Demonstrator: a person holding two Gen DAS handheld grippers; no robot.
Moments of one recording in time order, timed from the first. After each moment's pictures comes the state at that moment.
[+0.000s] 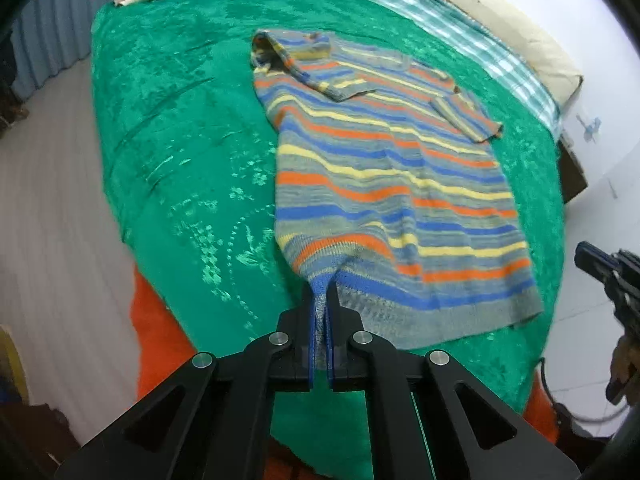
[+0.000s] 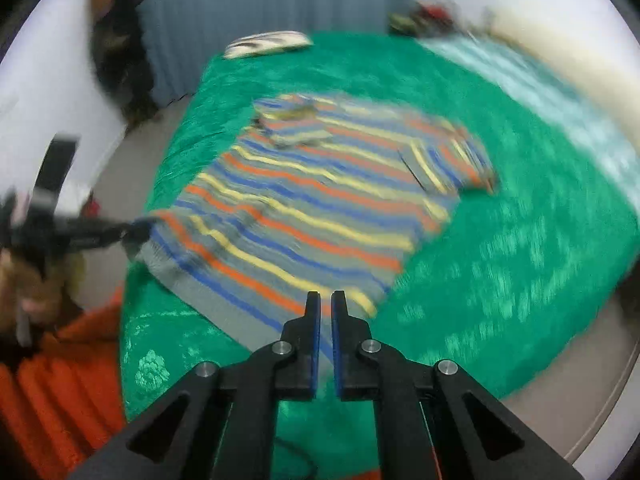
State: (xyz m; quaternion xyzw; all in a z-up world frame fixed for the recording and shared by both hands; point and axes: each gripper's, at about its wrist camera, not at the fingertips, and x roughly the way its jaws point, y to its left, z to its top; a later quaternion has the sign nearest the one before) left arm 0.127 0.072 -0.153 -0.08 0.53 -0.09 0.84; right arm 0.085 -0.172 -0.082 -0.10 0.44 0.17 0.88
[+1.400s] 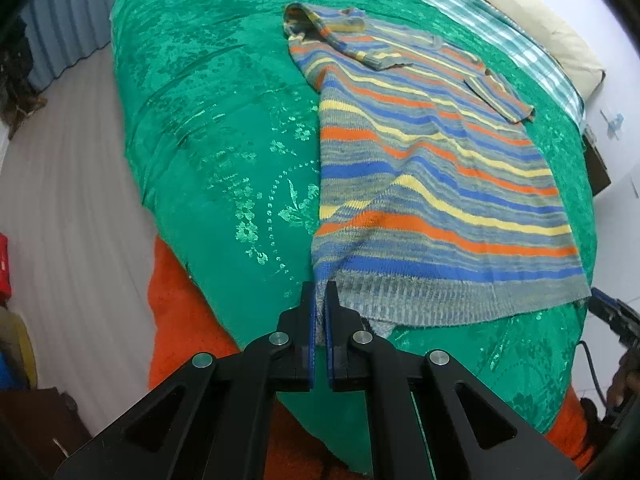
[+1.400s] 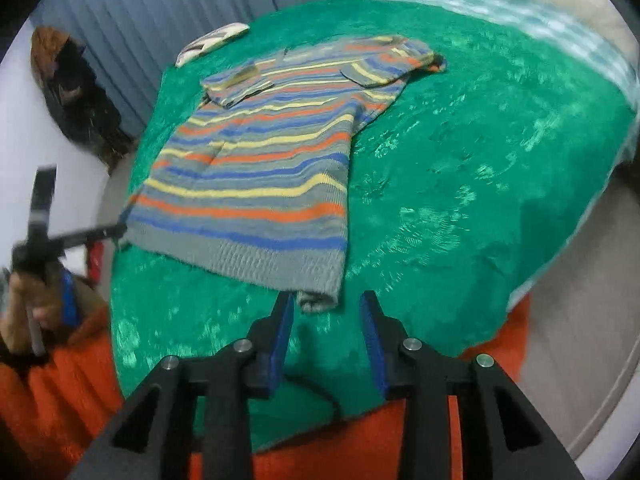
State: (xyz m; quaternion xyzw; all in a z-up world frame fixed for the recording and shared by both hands) left arm 0.112 0.084 -0.176 -0.07 0.54 -0.06 0.83; right arm 0.046 -0.267 -0.150 0.09 0.50 0.11 0.85
